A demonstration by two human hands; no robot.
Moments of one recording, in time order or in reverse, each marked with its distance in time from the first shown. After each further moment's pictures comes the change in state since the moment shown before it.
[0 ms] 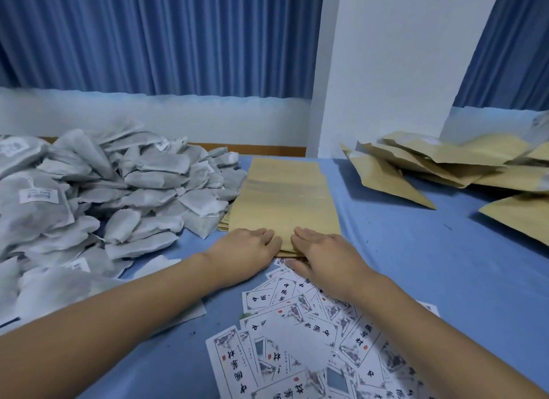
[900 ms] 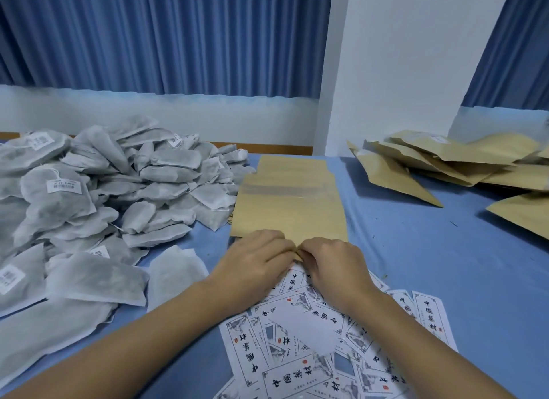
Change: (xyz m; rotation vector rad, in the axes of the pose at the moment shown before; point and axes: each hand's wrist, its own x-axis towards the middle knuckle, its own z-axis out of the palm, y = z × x) left_hand -0.041 0.042 -0.022 -0.260 0.619 0.008; right_hand -0.025 -0.033 0.000 0.126 0.196 0.181
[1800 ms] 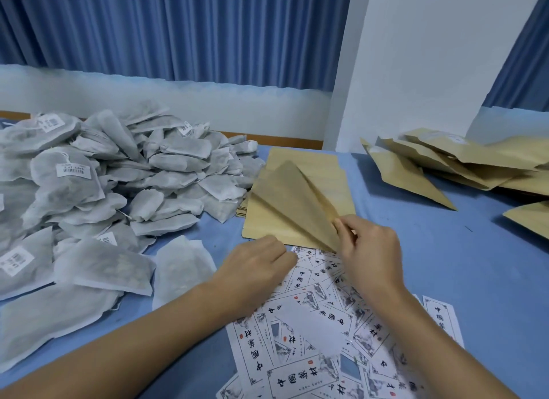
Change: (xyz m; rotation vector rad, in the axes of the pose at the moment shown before) left_hand -0.008 0.011 -0.015 0.058 -0.059 -0.109; right_hand 0.001 0.012 -0.016 0.298 0.379 0.232
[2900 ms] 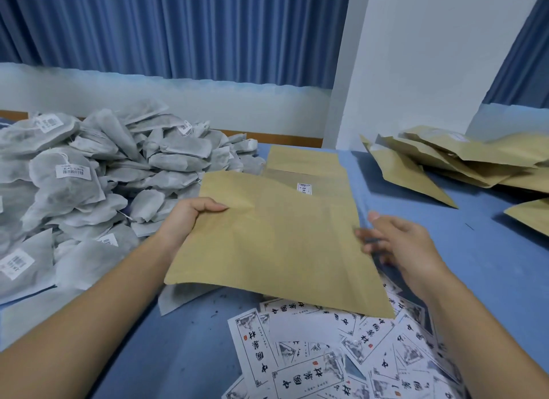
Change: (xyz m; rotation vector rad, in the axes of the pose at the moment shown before) left_hand -0.004 -0.098 -0.030 -1.623 0.120 -1.484; right_hand 0.026 0.054 -0.022 0.769 -0.269 0.689
